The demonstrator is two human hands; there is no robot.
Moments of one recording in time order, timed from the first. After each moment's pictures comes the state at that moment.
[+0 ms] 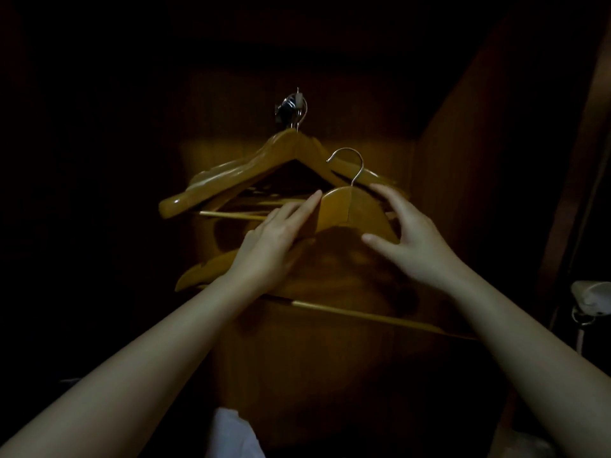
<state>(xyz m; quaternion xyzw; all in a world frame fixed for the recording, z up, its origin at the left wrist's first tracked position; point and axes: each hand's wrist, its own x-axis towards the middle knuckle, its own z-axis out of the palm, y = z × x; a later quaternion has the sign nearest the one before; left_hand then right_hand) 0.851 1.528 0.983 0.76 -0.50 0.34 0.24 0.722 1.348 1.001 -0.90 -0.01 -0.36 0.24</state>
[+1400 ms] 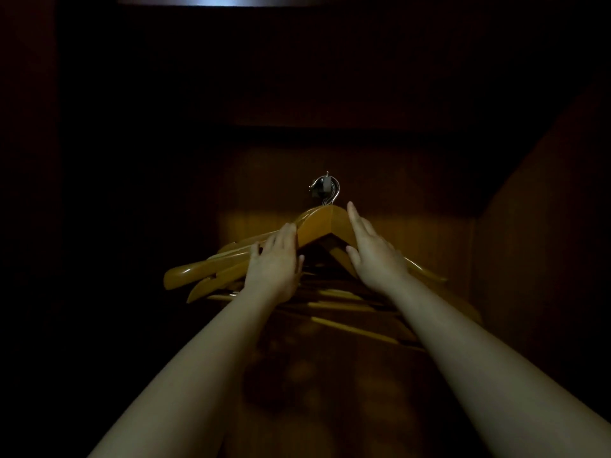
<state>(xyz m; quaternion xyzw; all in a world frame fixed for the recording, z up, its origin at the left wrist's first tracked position) 0.972 1.465 1.059 0.90 -0.23 0.33 0.17 0.907 1.305 1.080 -0.92 -0.02 -0.38 0.11</state>
